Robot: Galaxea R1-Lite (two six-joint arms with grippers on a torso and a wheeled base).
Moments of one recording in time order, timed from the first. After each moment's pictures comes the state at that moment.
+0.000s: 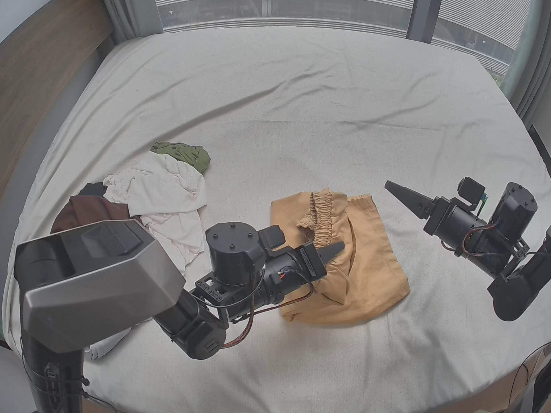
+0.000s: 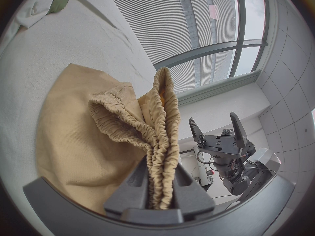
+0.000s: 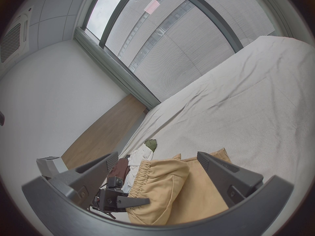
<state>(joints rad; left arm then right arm) -0.71 2.29 -0.95 -1.31 -0.28 -0.86 0.28 1.86 -0.50 -1.49 0.41 0.53</state>
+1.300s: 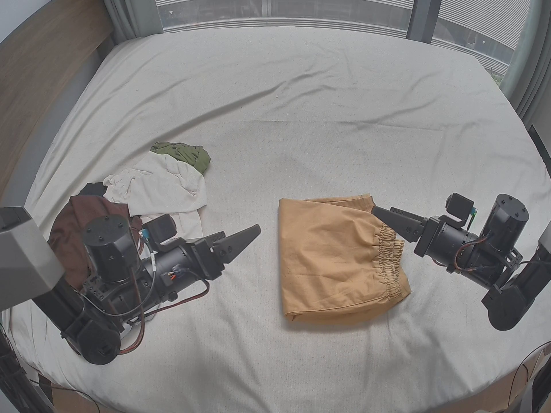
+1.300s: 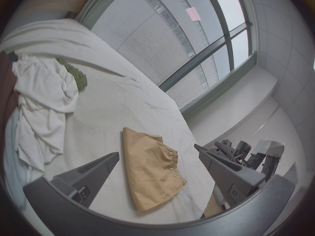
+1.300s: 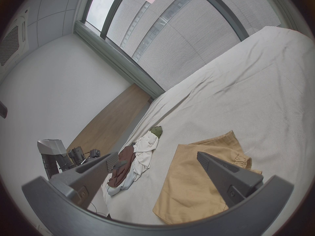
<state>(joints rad) -0.45 1.93 -0.45 -1.45 -0.29 -0.53 0.32 1.89 -0.45 -1.49 0.48 0.50</state>
